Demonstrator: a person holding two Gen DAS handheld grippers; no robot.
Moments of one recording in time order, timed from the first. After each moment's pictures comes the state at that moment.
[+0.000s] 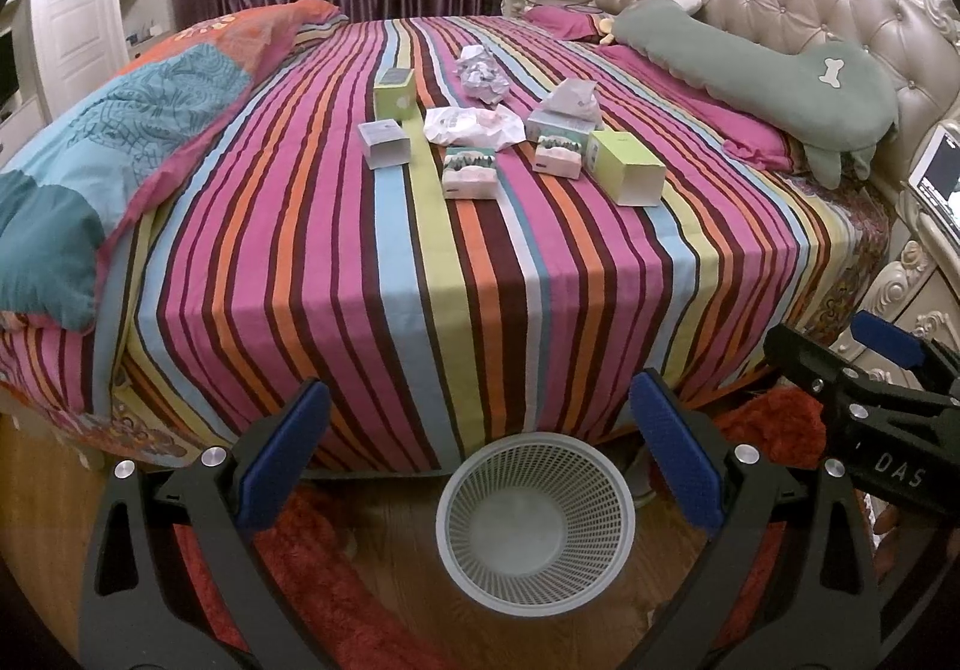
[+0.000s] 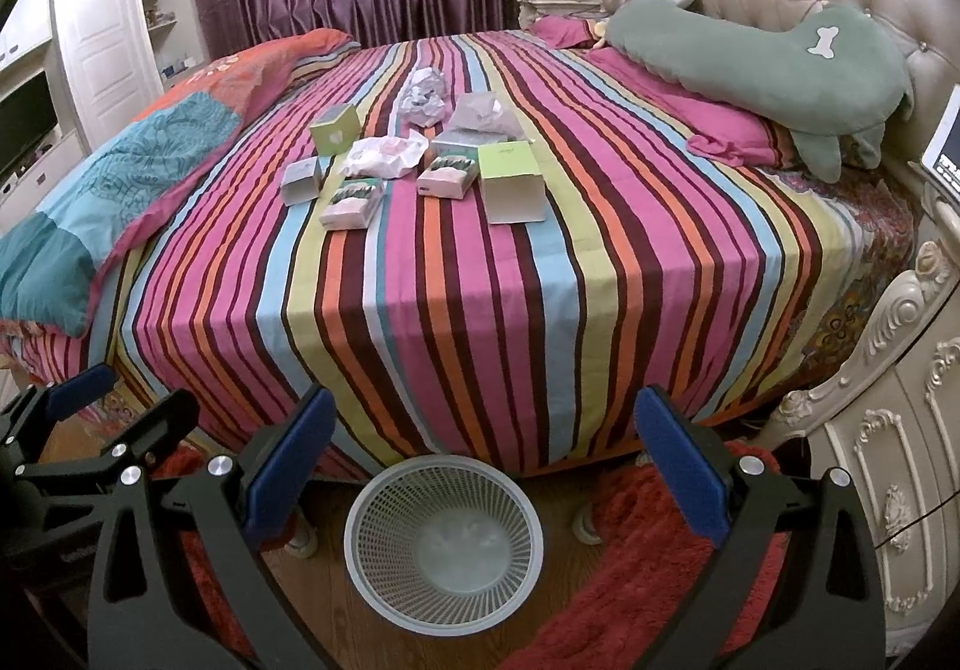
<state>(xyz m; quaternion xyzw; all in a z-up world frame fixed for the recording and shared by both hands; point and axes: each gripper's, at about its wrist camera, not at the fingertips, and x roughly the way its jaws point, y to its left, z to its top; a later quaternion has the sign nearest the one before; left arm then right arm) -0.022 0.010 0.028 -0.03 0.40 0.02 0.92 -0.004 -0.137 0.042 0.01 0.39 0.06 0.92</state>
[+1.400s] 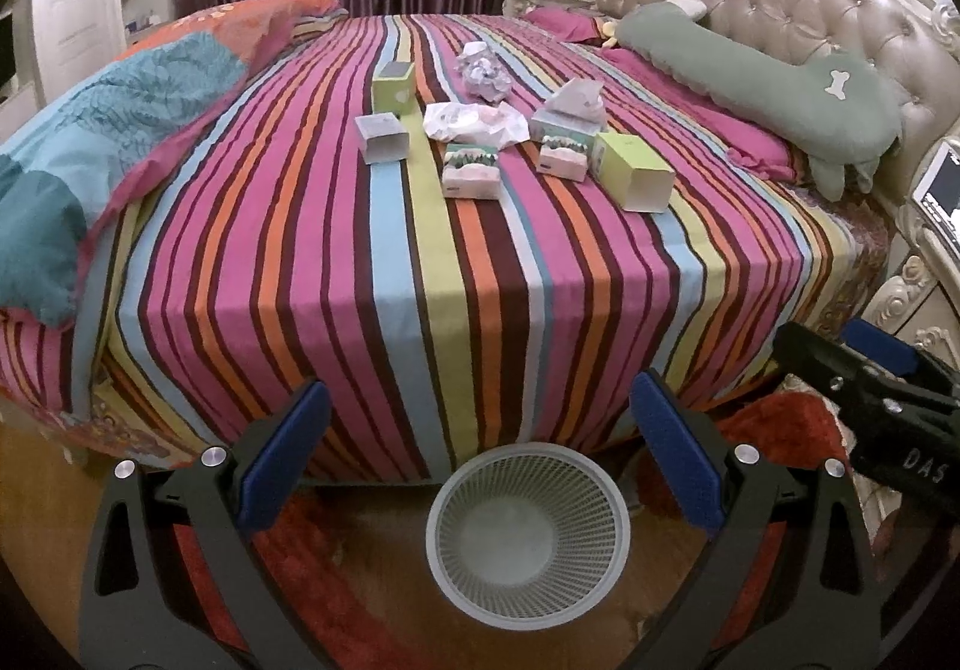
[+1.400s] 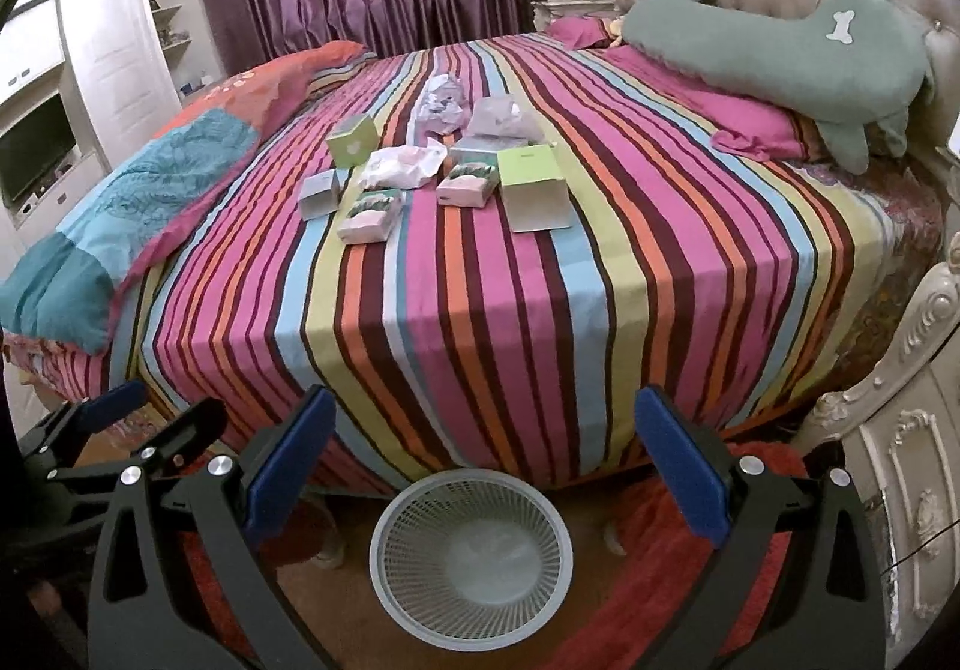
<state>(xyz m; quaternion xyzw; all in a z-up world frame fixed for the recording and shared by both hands) -0.006 0.014 0.018 -0.04 0.40 0.01 0.91 0.010 -0.142 0.034 0.04 0.39 0.09 0.92</state>
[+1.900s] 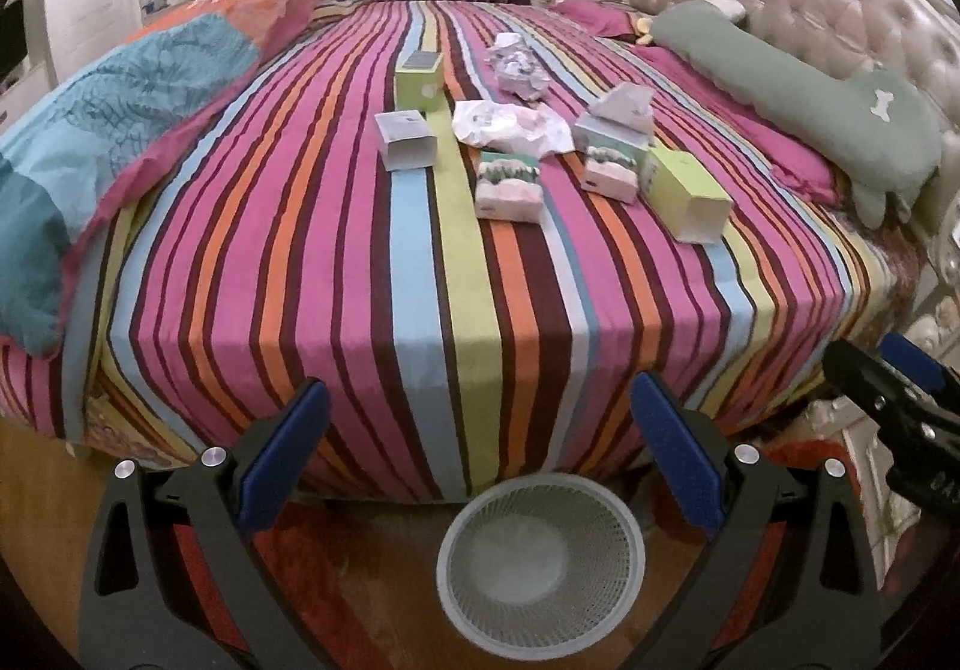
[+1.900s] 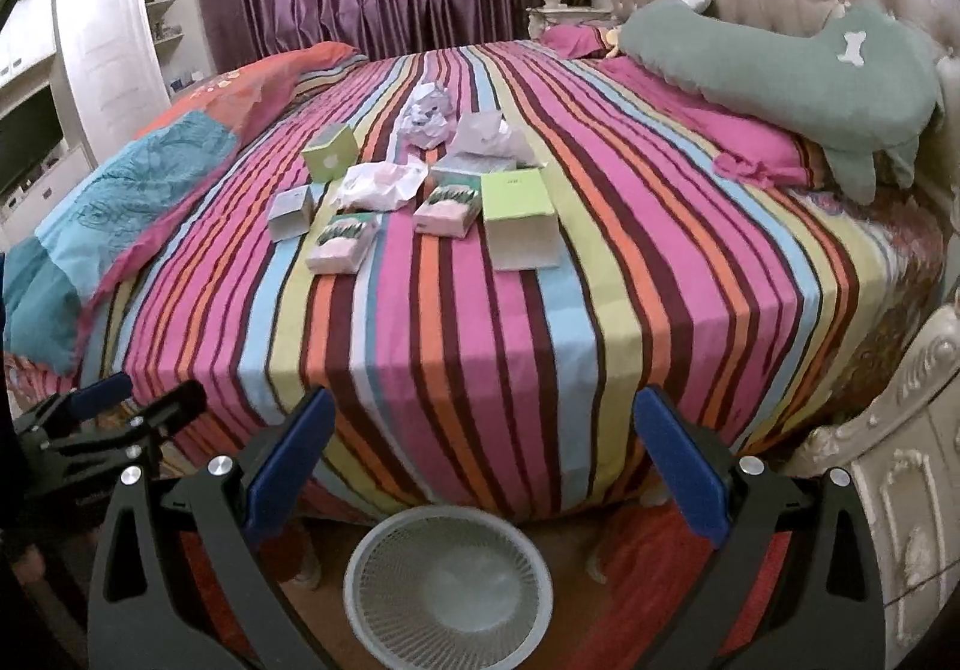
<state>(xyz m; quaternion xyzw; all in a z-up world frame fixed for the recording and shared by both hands) 0.056 0.038 0.009 -0.06 0.42 0.04 0.91 0.052 -0.141 0.034 0.02 0.38 0.07 0.92</state>
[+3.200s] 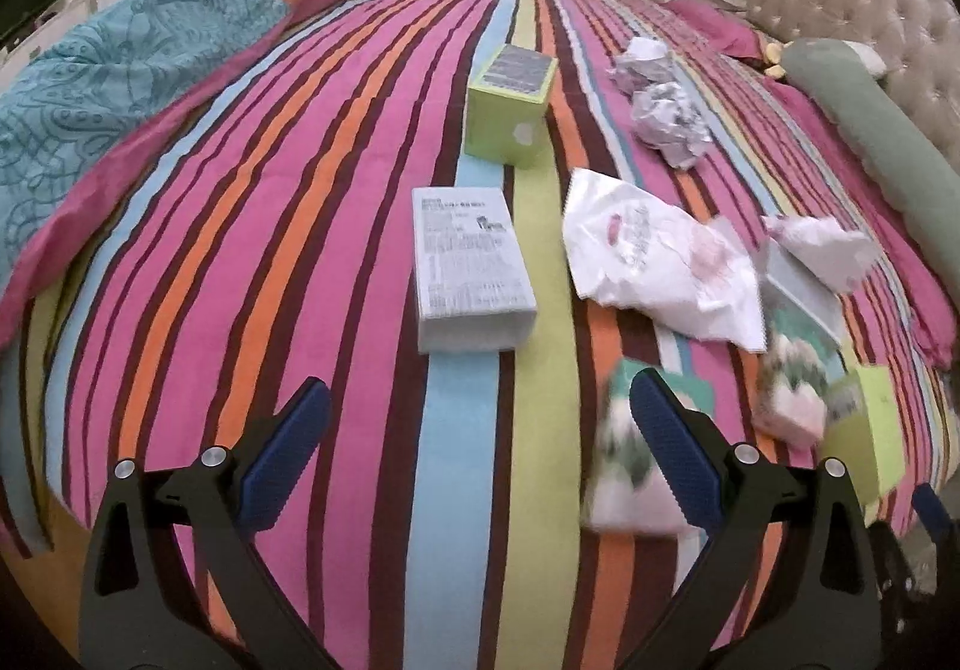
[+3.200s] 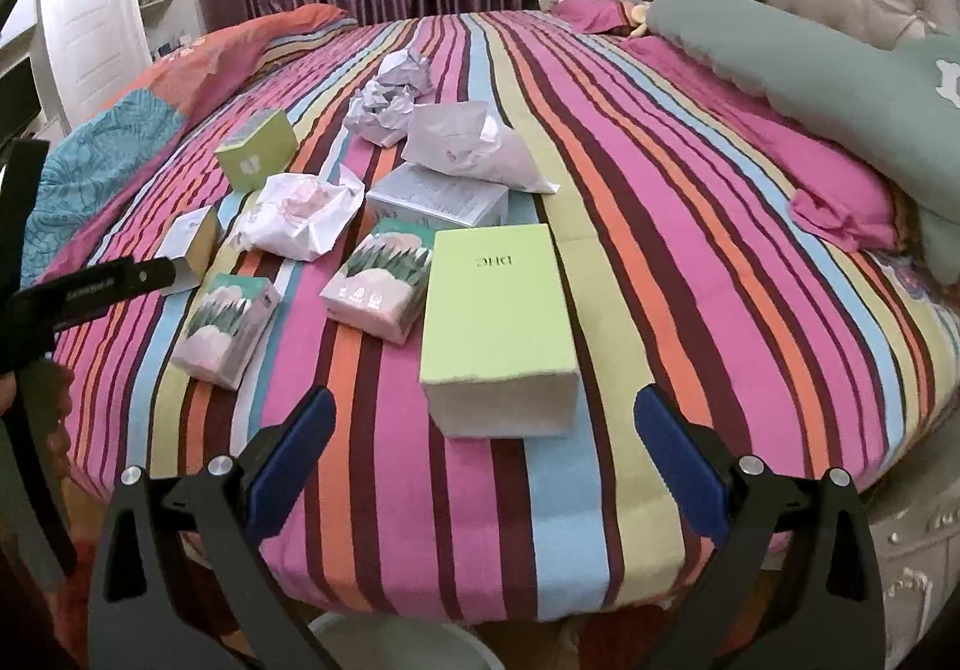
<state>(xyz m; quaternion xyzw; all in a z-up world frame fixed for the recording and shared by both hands) 0.275 0.107 -0.025 -0.12 0.45 0.13 0.87 0.217 -0.138 -0.006 -0.01 0.41 0.08 0.91</state>
